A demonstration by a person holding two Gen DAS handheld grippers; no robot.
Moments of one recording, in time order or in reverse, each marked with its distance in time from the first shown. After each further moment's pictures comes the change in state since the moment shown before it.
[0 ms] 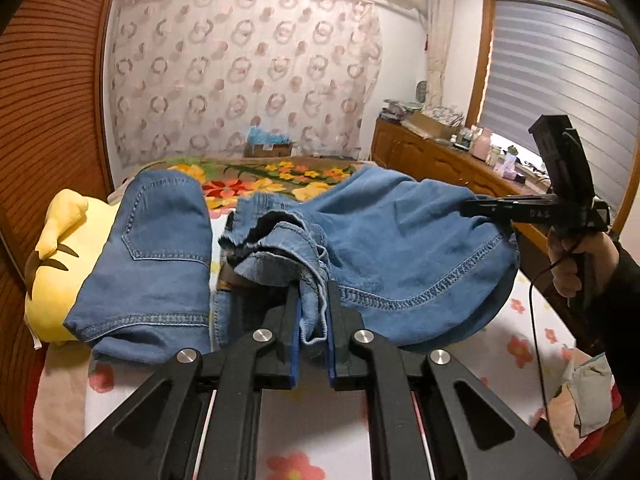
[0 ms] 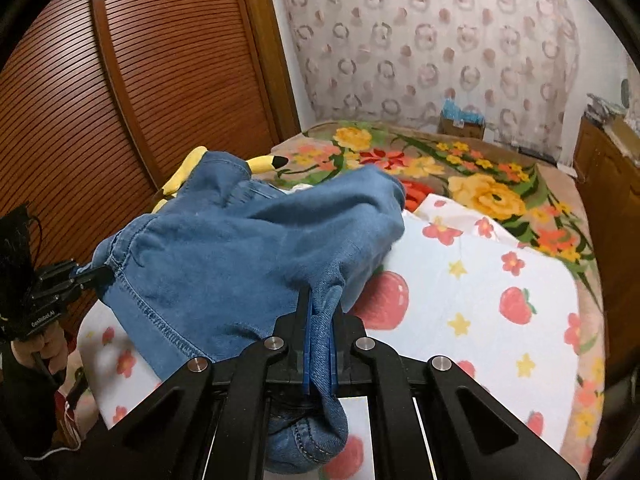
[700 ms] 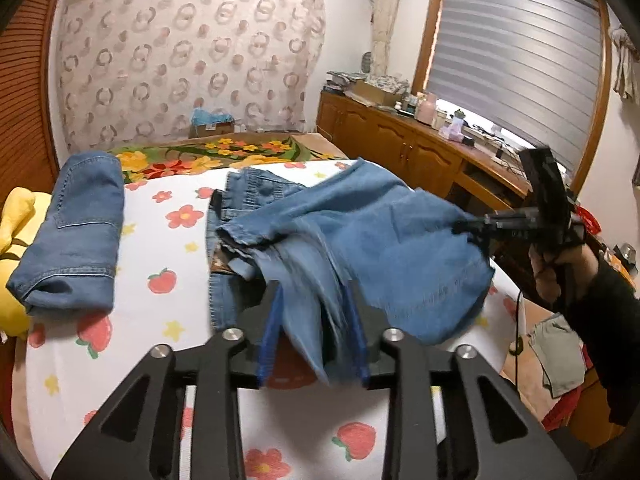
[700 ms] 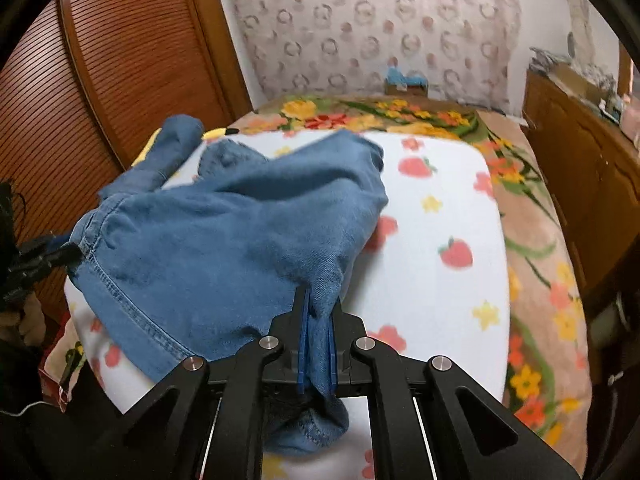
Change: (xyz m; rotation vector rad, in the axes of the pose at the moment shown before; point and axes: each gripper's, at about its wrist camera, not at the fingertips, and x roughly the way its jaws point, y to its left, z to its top) left arm -0.005 -0.073 -0.028 0.063 0.092 -0.152; right arm -0.080 -0.036 -0.127 0.132 0.068 -0.118
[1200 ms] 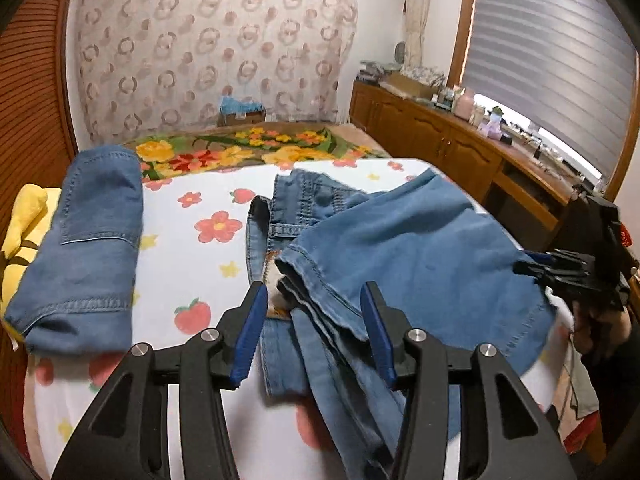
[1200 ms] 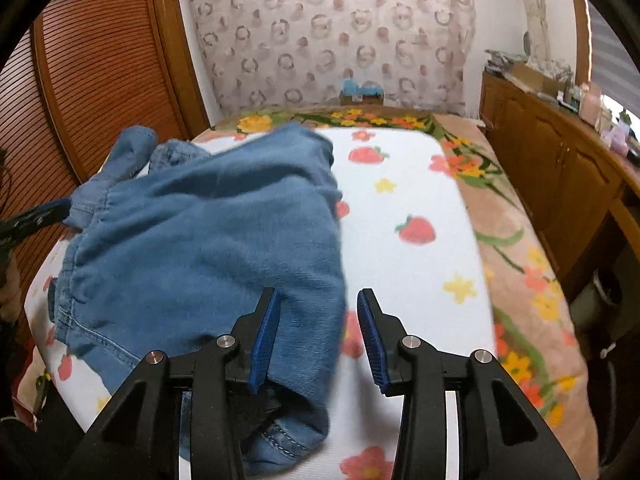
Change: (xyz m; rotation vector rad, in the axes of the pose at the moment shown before) left arm 0.065 0.046 0.026 -0.025 0.058 0.105; right arm 0.018 0.013 -0.014 0.072 -0.075 -0.142
